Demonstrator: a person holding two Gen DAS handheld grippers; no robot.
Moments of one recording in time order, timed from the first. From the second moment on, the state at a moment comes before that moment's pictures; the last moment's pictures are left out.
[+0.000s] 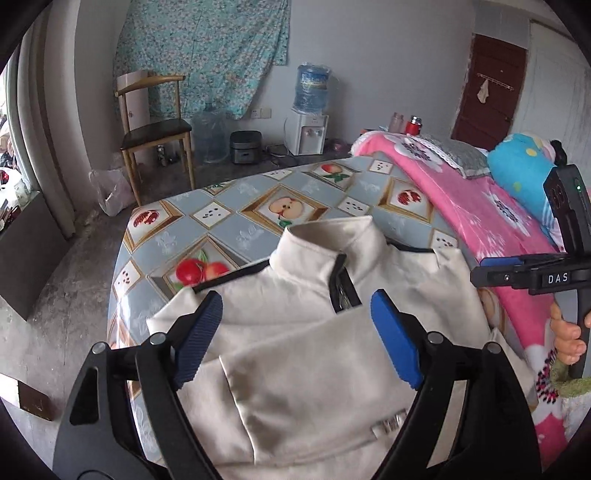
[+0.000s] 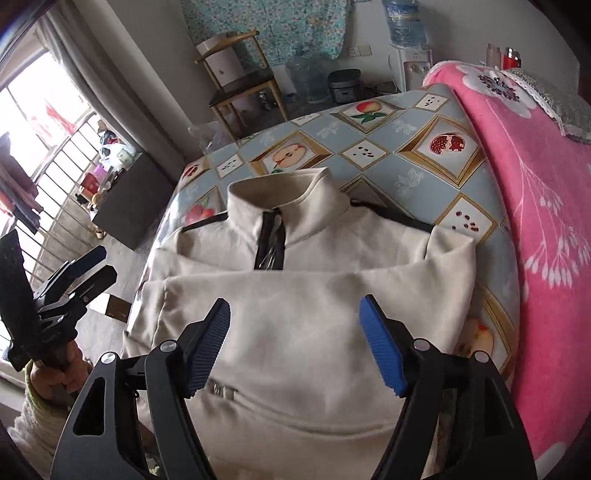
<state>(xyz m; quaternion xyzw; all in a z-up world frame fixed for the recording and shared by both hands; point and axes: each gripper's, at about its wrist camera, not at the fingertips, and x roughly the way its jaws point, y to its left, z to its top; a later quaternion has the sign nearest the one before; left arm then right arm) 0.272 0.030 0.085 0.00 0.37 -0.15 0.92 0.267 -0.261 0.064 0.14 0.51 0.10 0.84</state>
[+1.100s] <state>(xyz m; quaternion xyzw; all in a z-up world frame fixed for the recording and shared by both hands) 0.377 -0.039 0.019 0.11 0.45 -0.24 0.85 0.373 -0.231 0.010 -0.01 0.62 0.12 0.77</state>
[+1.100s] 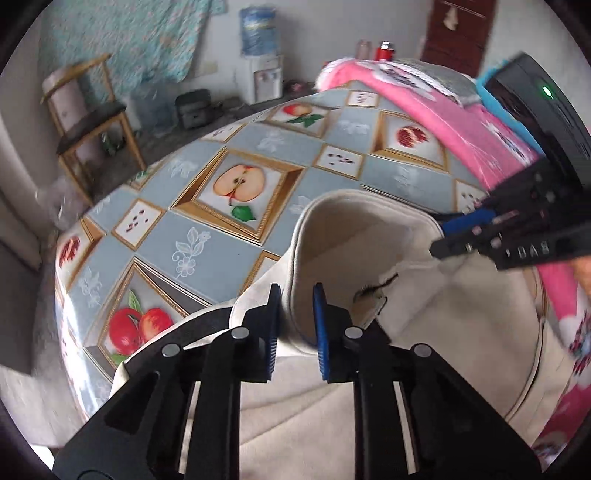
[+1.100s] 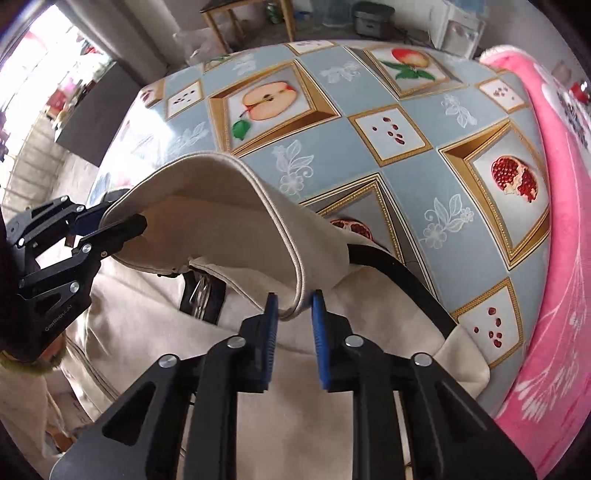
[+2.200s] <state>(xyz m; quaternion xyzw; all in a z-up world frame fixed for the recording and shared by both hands) 0.320 0.045 0.021 -0.07 0.48 -0.31 0.82 0.366 -0.227 -0.027 0.17 0.64 0.26 0.70</state>
